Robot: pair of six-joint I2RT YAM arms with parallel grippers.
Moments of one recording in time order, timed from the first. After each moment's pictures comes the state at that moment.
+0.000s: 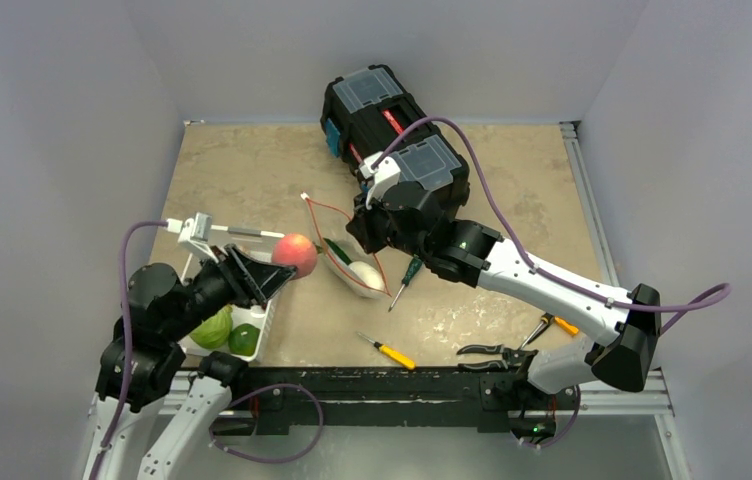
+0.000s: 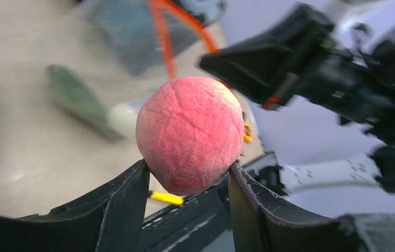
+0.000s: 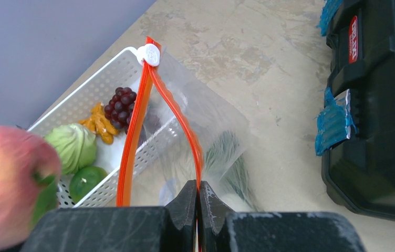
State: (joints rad) left arm -0.30 0.40 0.92 -0.80 0.27 -0.74; right arm 1.01 1.40 1.33 -0.33 0.19 0.32
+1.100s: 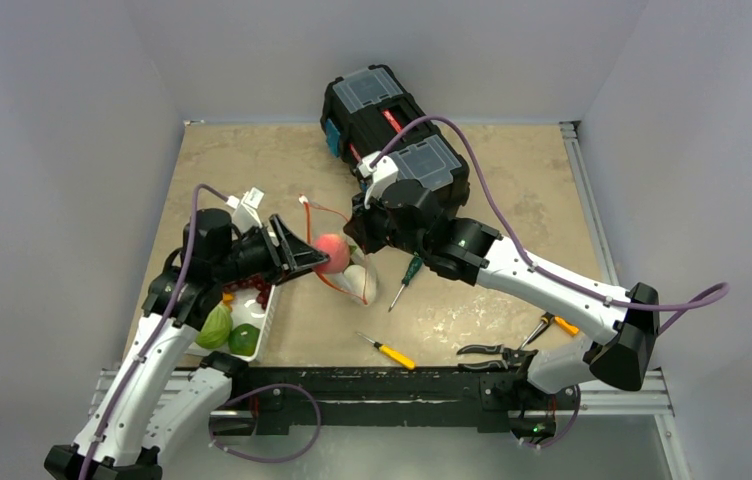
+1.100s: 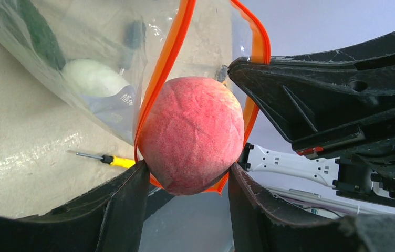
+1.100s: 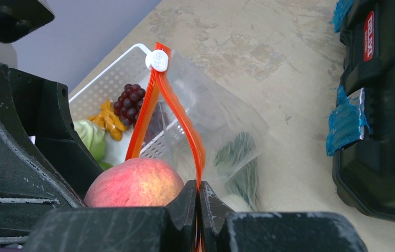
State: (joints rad) left arm -0.30 0.76 0.87 -0.61 0.57 -0.93; right arm 1.00 1.41 1.35 -0.34 0.15 0.33
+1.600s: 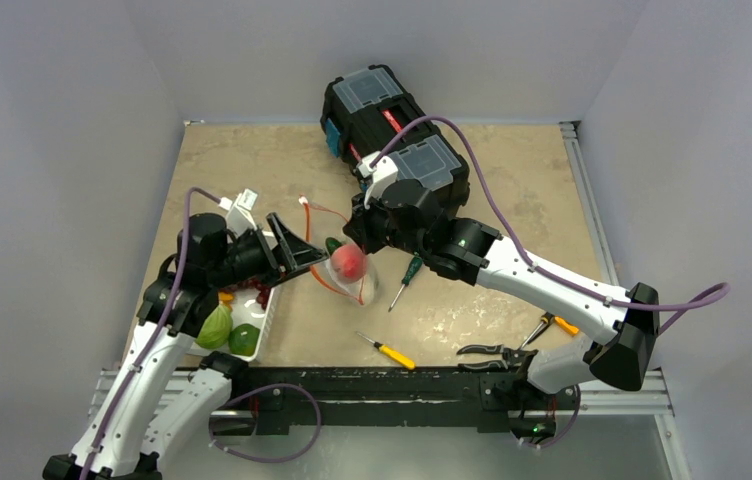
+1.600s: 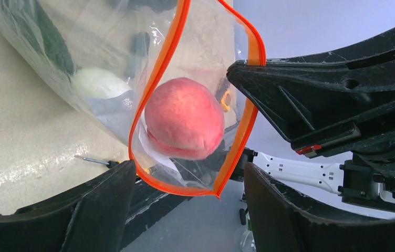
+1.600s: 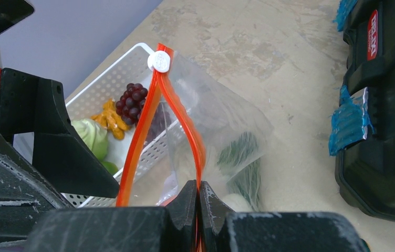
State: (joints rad) left arm -0.30 0.72 0.87 -0.63 0.52 -0.92; right arm 1.00 1.41 1.35 -0.34 0.14 0.34
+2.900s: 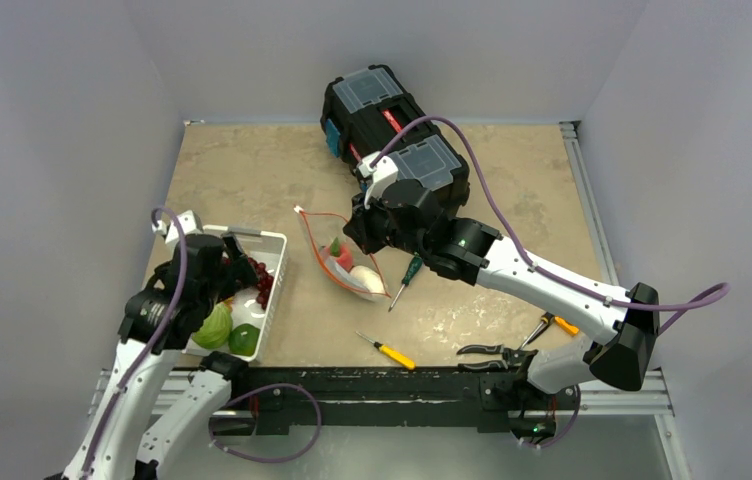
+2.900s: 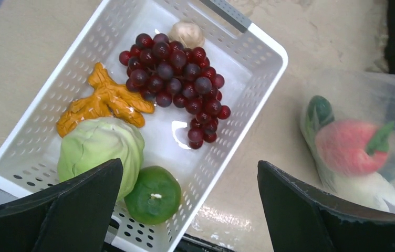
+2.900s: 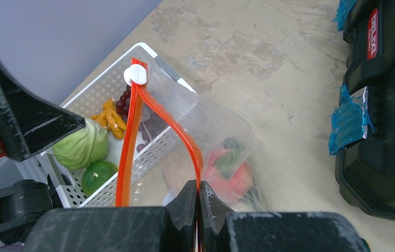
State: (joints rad) left arm -0.30 0.62 0.95 -1.13 -0.40 -0.67; right arm 1.00 1.41 1.35 -0.34 0.14 0.34
